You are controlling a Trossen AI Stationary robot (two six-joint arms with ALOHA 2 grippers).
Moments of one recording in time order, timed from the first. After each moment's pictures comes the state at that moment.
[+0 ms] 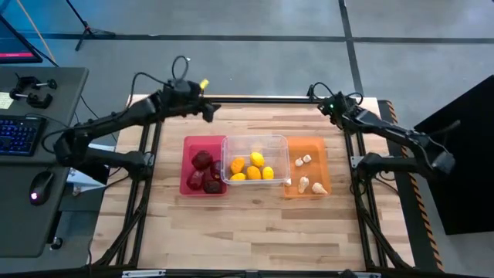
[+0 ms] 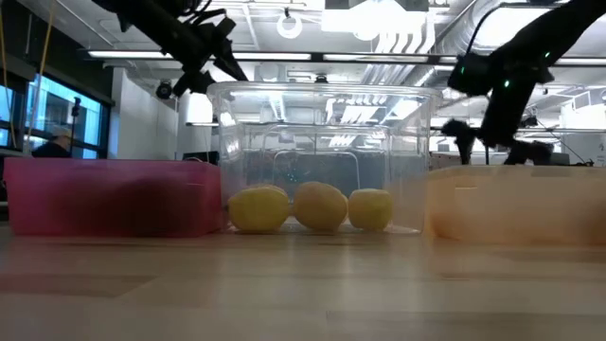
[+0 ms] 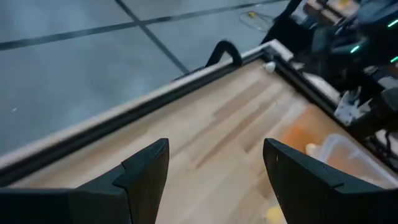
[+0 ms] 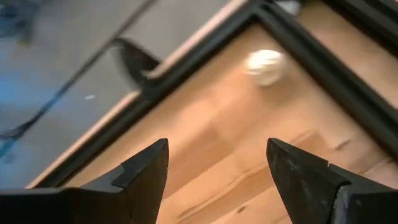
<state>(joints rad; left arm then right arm) 0.58 1.16 0.94 -0.29 -0.01 -0.38 -0.85 1.10 0.60 -0.47 0.41 1.26</state>
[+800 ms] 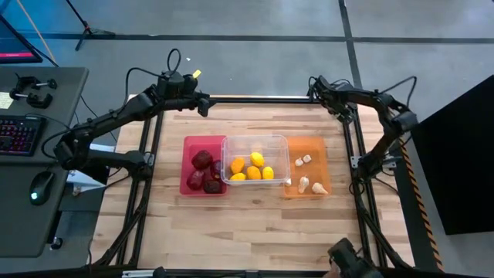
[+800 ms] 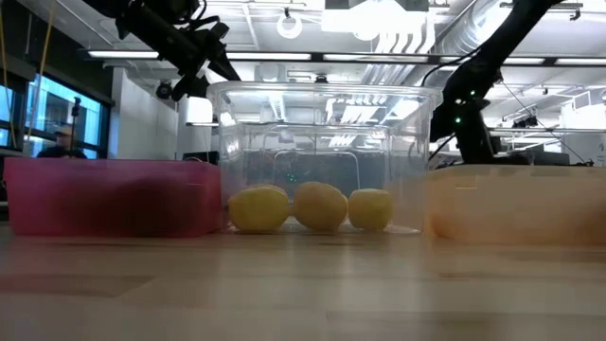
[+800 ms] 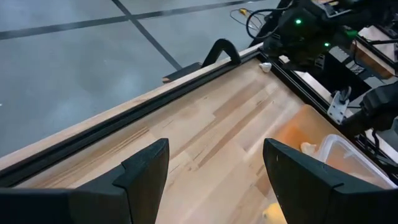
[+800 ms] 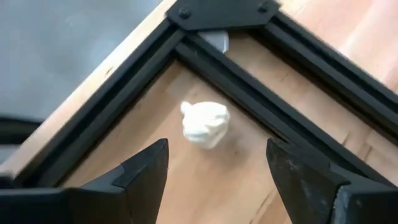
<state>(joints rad) 0.71 1.16 0.94 -0.29 0.15 -0.34 -1.03 1.68 0.99 -0.79 0.51 1.40</state>
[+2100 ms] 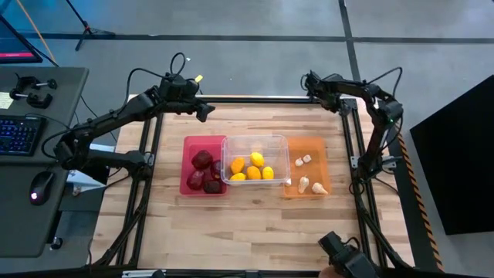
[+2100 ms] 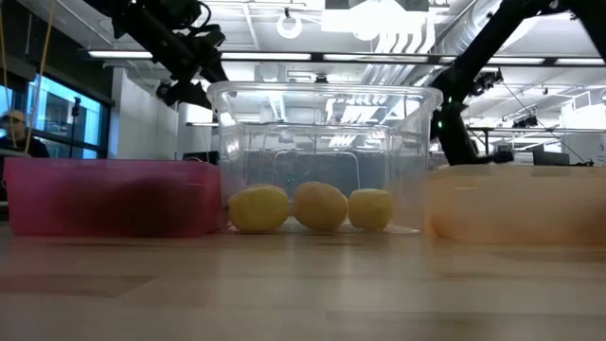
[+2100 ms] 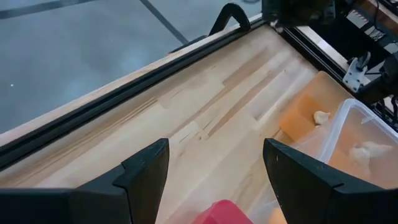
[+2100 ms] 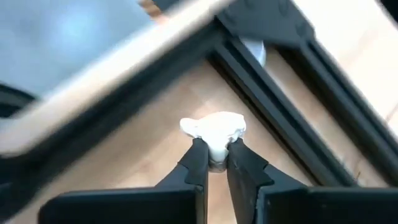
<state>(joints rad) 0.70 1.16 0.94 -0.41 0.15 -0.29 -1.02 1.86 1.20 -0.95 0.52 1.24</state>
